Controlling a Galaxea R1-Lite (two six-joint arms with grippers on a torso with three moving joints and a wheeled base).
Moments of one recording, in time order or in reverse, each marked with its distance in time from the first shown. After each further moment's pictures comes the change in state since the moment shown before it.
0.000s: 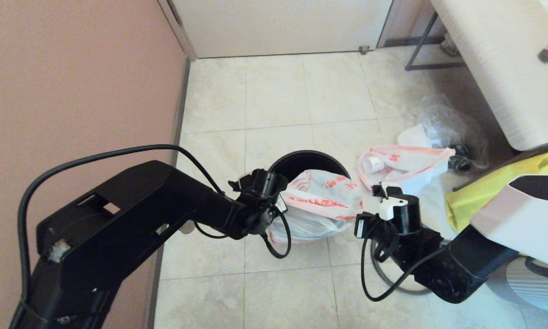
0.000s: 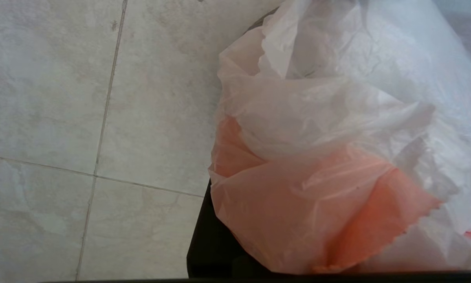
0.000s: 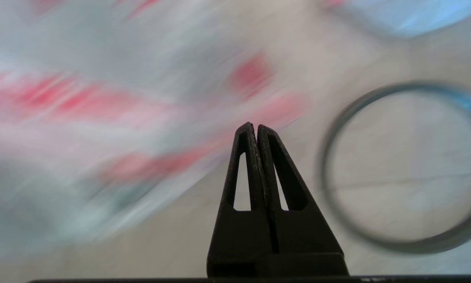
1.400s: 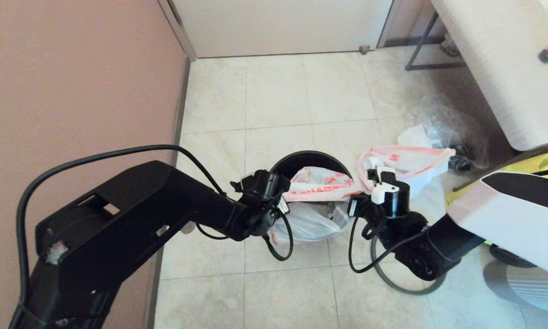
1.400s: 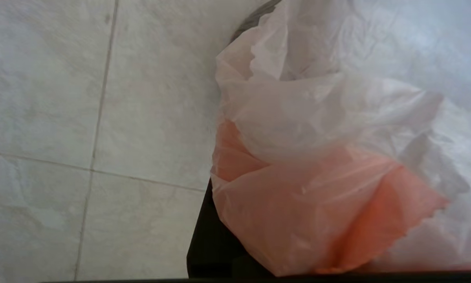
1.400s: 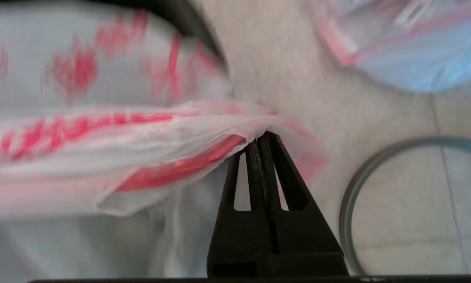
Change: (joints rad) left arm -0.019 -0.008 0.009 0.005 -0.001 0.001; right arm -0.050 0.114 -0.215 -0.070 -0.025 -0.033
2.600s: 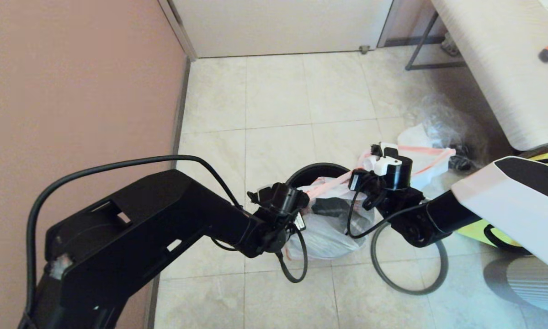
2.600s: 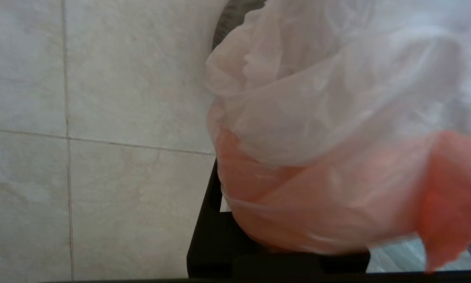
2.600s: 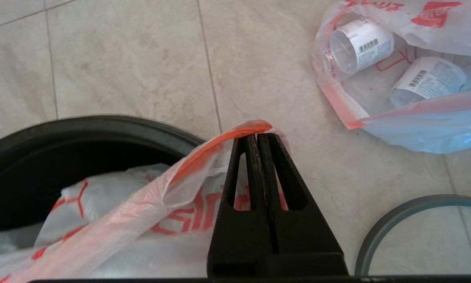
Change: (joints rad) left arm -0.099 0.005 0.049 -0.002 -0.008 0.007; right arm -0.060 0.025 -0.241 0.125 0.068 0.002
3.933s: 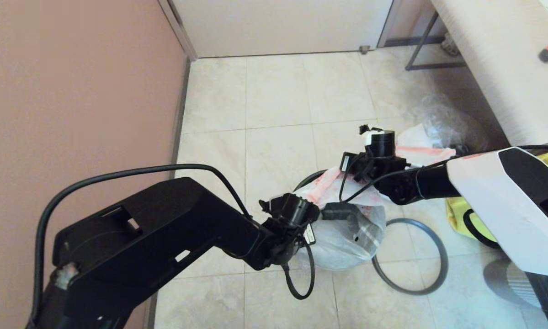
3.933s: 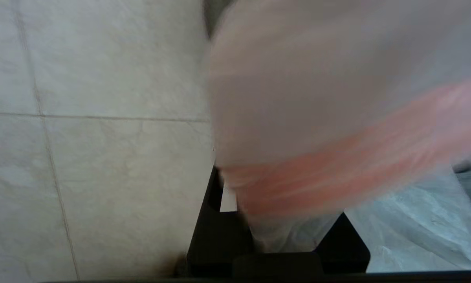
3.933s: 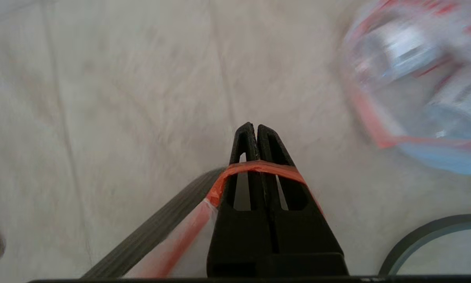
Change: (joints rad) left arm -0.054 0.009 0.035 -0.002 -0.055 0.030; right arm -0.028 0.122 -0.519 0.535 0.109 0.054
